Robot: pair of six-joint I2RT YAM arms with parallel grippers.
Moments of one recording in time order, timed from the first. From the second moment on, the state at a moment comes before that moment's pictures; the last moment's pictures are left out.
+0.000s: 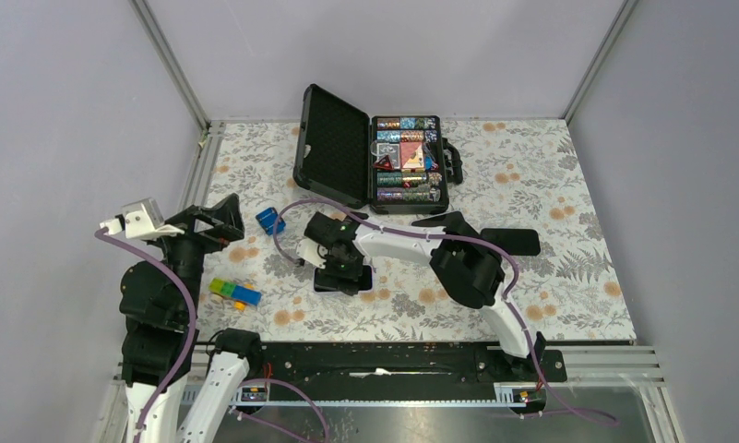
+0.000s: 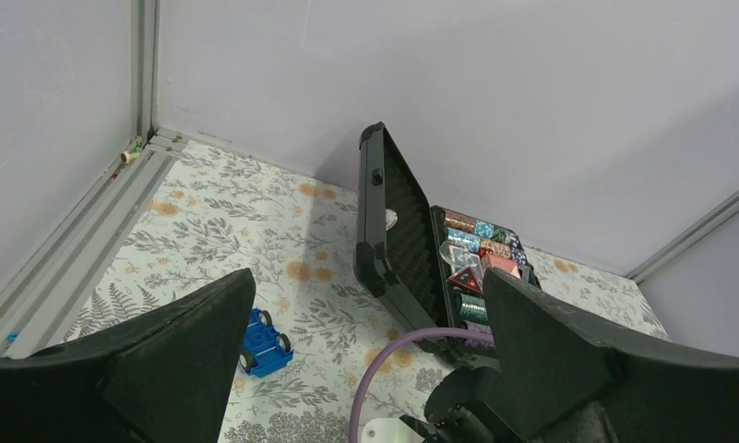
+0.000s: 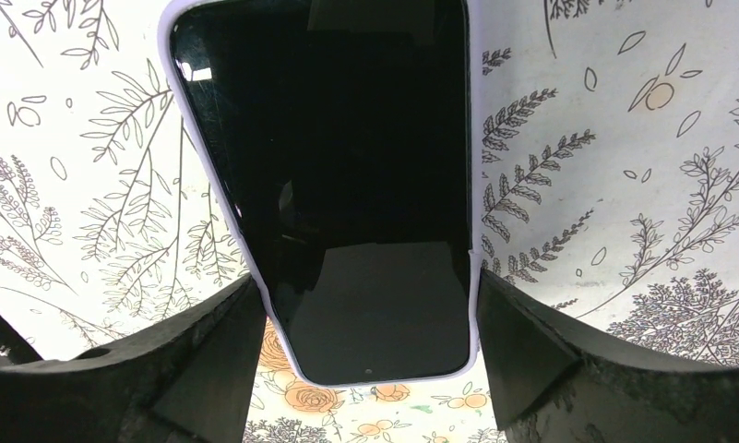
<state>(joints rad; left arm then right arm) -0.17 0.37 0.95 -0.46 -0.20 -0.37 1.07 2.21 1.71 -0.84 -0.08 -0.40</state>
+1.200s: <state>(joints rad) -0.17 0.62 0.92 -0.68 0.12 -0.73 0.87 1.67 1.01 -0.12 -0.17 0.23</state>
